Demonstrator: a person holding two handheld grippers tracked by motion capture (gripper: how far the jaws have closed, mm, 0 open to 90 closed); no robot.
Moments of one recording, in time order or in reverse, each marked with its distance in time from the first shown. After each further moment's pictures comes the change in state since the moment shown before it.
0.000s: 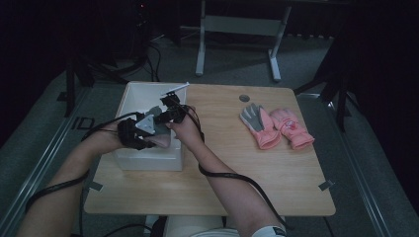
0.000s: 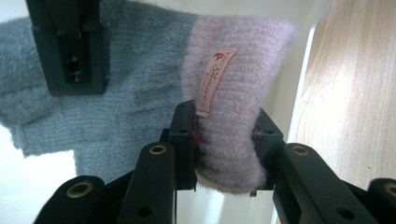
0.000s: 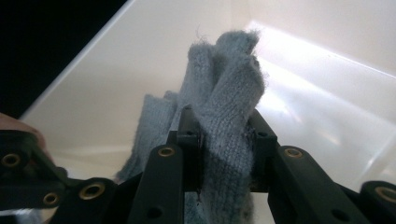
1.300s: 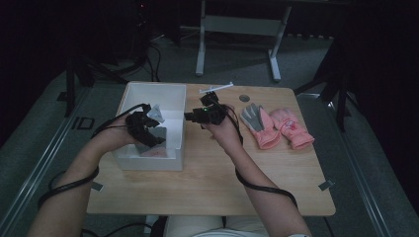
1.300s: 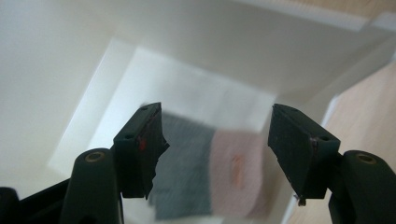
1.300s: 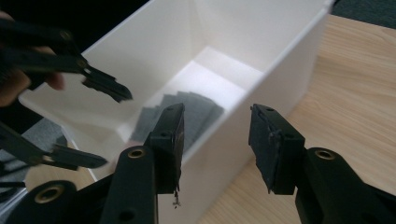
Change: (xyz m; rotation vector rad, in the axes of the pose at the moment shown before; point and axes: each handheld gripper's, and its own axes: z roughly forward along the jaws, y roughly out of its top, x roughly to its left) left arm 0.003 0.037 -0.009 -0.032 0.082 -0.175; right arm -0.040 -0.041 -0.110 -0.162 -0.052 -0.079
